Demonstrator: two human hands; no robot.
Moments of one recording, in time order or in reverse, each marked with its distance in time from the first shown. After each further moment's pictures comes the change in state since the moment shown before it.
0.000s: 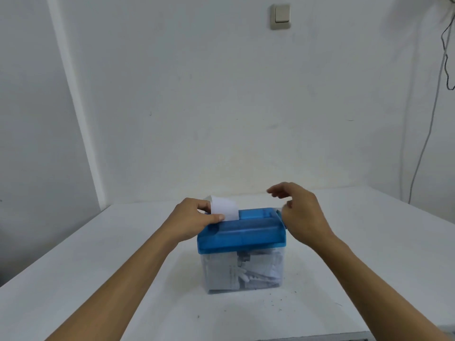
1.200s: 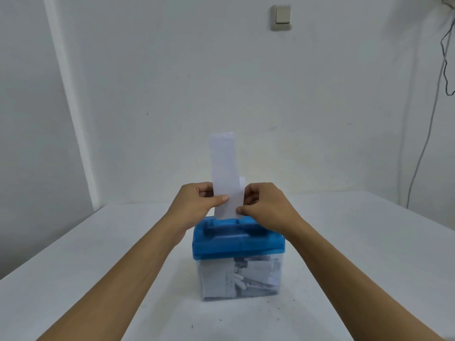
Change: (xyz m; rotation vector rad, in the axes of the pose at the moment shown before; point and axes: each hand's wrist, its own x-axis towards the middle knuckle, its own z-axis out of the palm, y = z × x) left_hand 0.007 0.029 0.004 -0.355 0.097 0.110; right_hand 0.026 -0.047 0.026 0.108 -0.253 0.094
